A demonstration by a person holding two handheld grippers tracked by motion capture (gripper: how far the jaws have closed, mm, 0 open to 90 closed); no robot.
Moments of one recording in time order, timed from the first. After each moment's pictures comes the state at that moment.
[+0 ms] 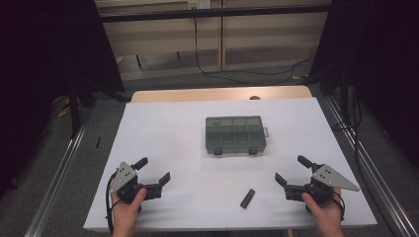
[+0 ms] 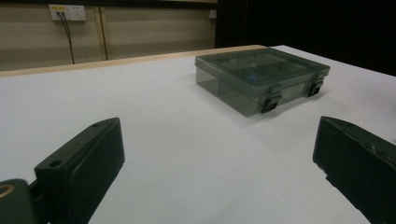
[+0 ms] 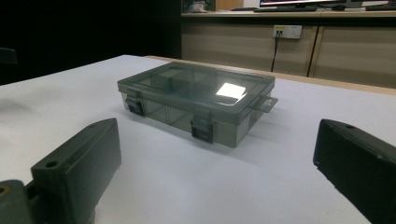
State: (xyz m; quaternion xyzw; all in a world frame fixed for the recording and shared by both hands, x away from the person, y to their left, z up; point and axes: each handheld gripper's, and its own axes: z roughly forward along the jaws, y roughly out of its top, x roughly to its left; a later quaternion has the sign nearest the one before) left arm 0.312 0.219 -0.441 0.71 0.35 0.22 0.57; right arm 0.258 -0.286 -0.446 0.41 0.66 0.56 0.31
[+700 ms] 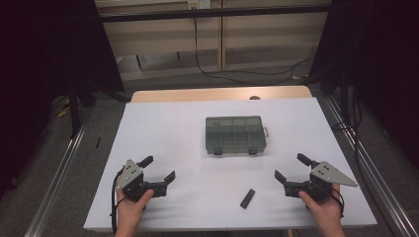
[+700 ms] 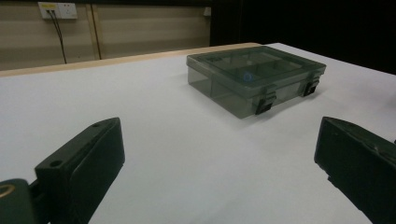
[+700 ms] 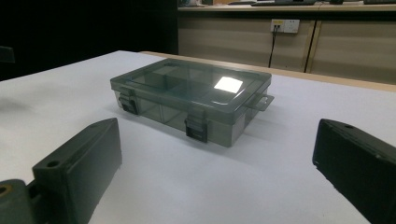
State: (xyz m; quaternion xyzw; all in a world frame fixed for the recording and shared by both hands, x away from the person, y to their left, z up) left arm 0.319 0.205 -0.441 0.72 0.35 0.22 0.56; right arm 0.266 -0.287 -0.445 0.42 0.66 0.55 0.30
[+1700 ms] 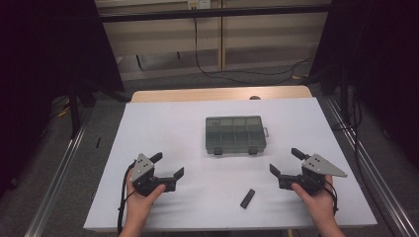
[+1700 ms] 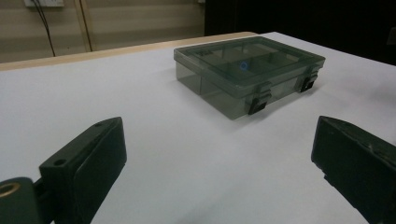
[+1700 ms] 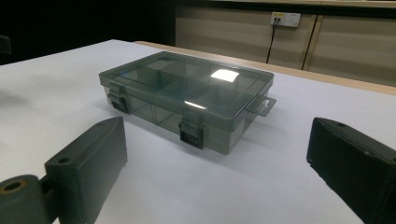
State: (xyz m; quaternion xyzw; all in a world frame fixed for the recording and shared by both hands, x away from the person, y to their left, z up) left arm 0.332 0.180 -0.440 0.73 0.35 0.20 0.55; right arm 0.285 -0.276 -0.441 0.41 0.68 0.52 0.31
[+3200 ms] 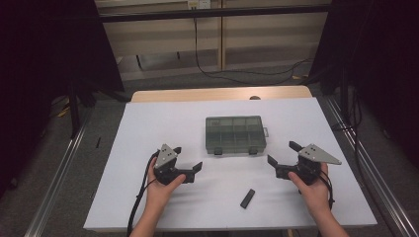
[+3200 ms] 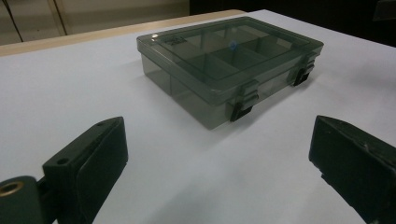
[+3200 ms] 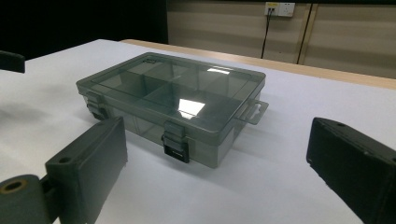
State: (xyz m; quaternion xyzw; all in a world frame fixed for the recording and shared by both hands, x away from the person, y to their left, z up) left arm 0.360 0.129 -0.443 0.77 0.33 0.17 0.52; right arm 0.312 -0.274 -0.438 0.44 0.67 0.52 0.30
